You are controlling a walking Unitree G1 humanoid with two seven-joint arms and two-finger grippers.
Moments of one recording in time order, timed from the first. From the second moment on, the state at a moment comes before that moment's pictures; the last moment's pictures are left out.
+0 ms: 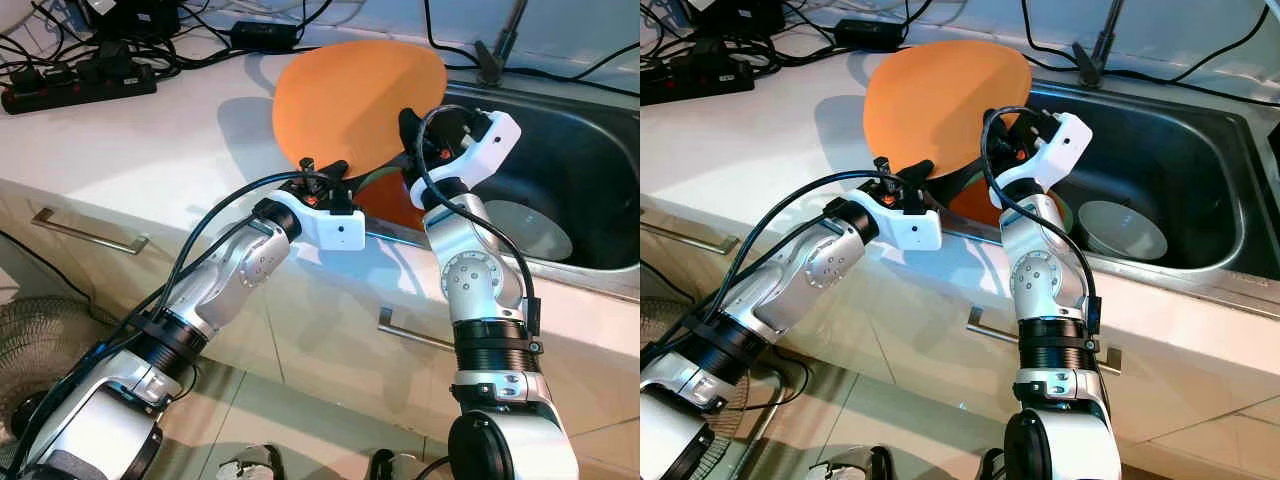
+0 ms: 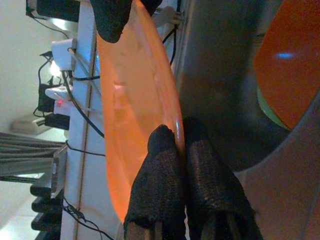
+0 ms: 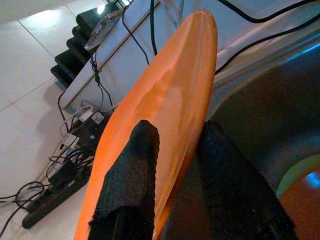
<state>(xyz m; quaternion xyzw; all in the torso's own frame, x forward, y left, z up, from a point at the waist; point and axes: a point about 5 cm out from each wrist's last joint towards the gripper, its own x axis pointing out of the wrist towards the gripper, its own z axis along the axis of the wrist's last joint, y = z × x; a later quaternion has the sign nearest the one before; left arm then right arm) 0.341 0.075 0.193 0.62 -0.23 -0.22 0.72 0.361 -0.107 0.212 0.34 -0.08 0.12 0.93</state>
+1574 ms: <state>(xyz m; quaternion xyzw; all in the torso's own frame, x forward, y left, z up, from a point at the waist) 0.336 0.068 0.193 0.61 -0.25 -0.22 0.71 0.382 -0.142 0.223 0.41 -0.08 0.05 0.91</state>
